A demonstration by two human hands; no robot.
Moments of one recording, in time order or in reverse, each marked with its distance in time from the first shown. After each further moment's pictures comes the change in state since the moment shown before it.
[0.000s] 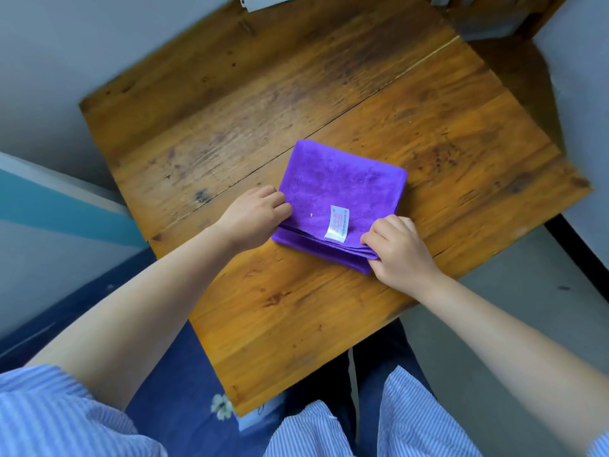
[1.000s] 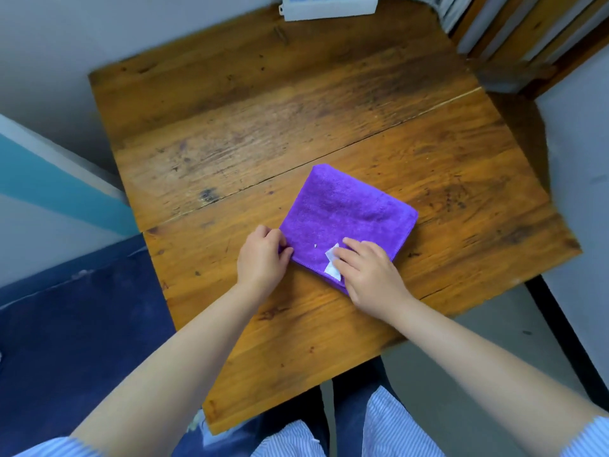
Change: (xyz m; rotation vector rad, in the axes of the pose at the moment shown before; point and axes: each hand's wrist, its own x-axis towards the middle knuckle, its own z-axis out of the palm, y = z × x) left_hand -0.013 0.054 0.035 -0.637 0.158 -1.005; right_hand 0.025 -0.023 0.020 -0.072 -0.246 -0.196
